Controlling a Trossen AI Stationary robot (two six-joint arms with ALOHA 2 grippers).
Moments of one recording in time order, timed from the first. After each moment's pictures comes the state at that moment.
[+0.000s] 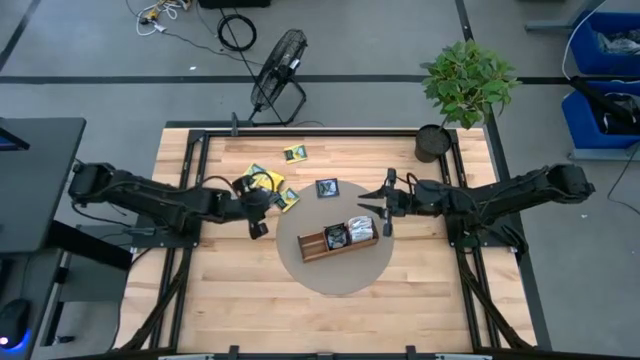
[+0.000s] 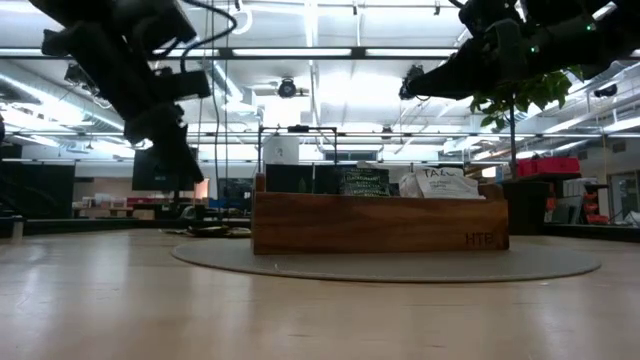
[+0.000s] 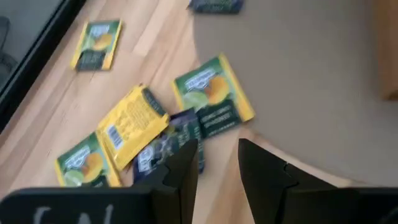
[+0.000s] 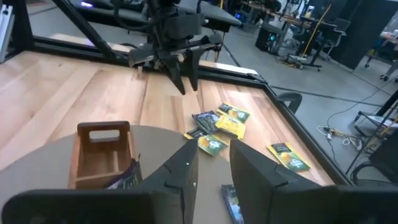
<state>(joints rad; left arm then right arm) -0.06 1.18 0.56 -0.31 -0.49 -0.23 0.03 1.06 0.40 0.45 0.17 -0.20</state>
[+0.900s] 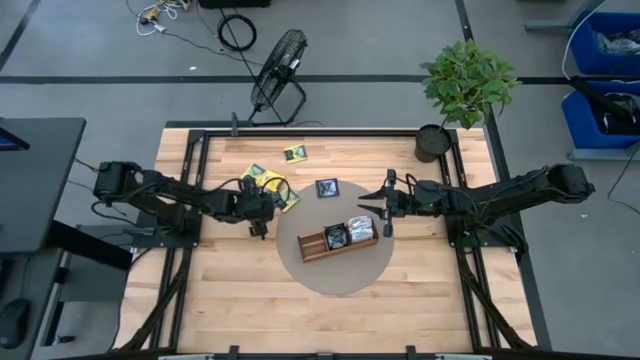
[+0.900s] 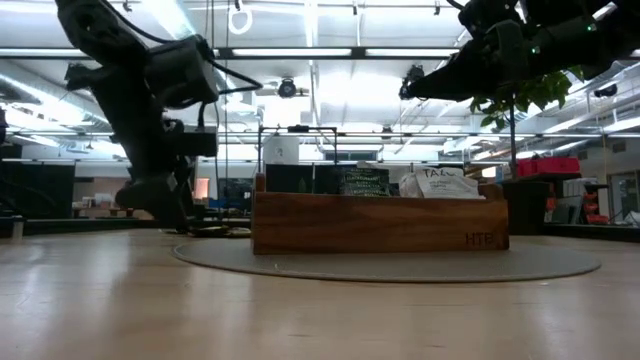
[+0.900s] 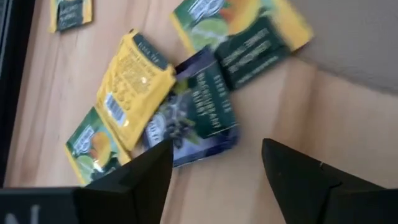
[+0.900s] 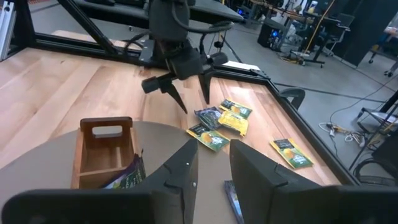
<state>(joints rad) 0.01 1.44 0.57 -0.30 -0.52 -0.05 0.03 1.06 0.40 0.44 0.17 -0.20</state>
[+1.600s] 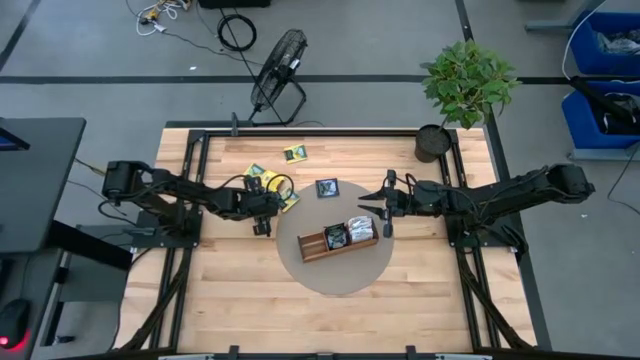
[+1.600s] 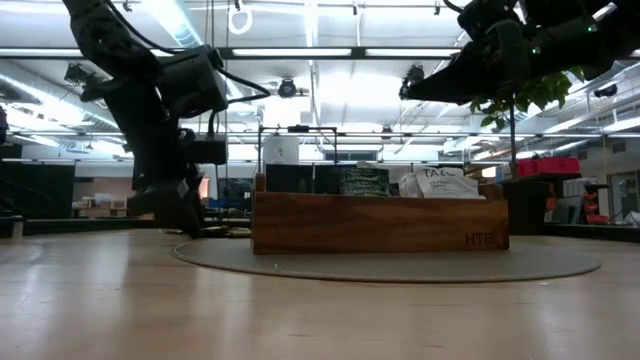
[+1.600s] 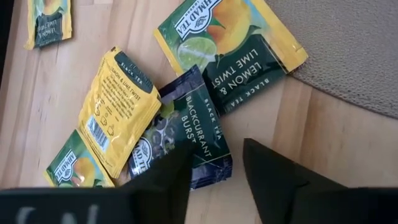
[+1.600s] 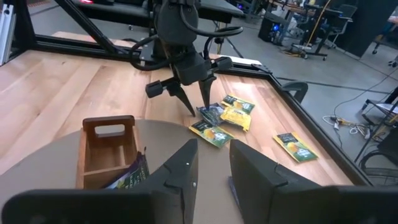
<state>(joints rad) 0.07 1.52 0.57 -0.22 -0.47 0.02 0.03 1.06 0.40 0.43 0.17 -0.15</state>
